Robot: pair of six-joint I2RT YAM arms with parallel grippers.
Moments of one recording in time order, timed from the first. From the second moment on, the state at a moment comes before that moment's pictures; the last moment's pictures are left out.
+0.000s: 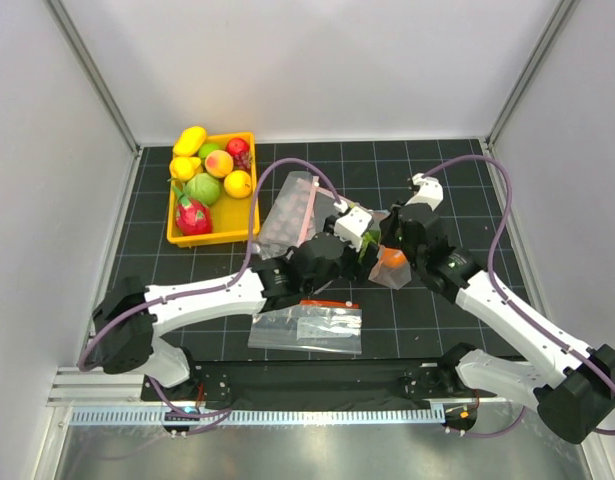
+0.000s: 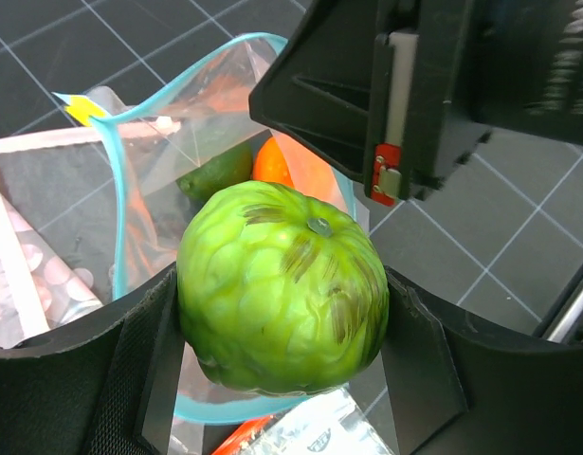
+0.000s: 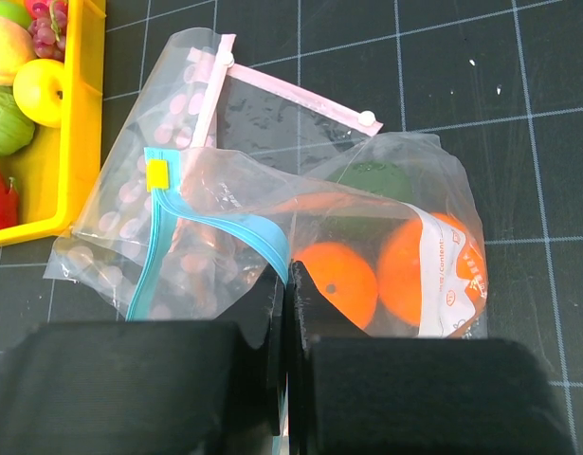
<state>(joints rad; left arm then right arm) -1.14 1.49 1.09 0.10 -0.33 -0.20 0.59 1.04 0.86 -0.29 0.40 0.56</state>
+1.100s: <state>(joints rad) -1.08 1.51 1.13 0.08 -0.32 -0.30 0.59 0.98 0.82 -0.28 0.41 0.56</state>
